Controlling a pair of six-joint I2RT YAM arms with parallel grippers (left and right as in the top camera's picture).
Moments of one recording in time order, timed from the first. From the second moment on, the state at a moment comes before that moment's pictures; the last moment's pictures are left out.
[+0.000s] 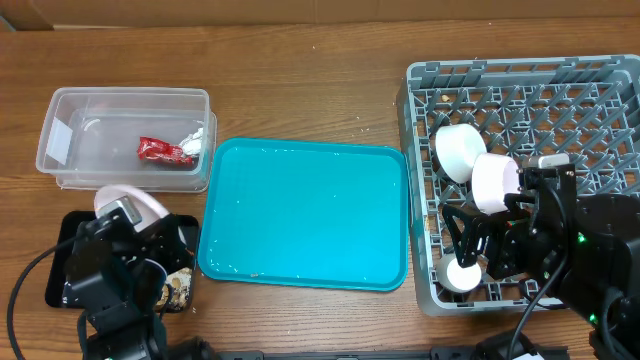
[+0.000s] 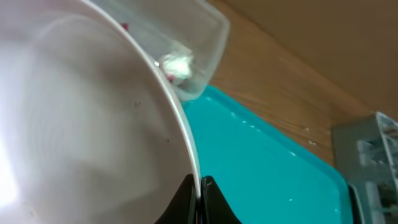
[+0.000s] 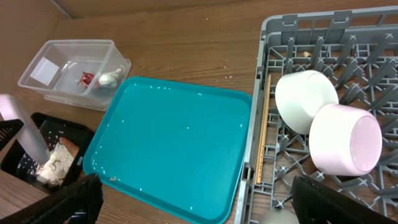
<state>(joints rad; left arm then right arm) 0.40 0.53 0.61 -0.69 0.36 -0.34 0.36 0.84 1.40 -1.23 -0.12 0.29</state>
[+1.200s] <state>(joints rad) 0.30 0.75 0.67 0.04 0.89 -0.57 0.36 0.83 1.40 -1.23 -0.12 0.29</state>
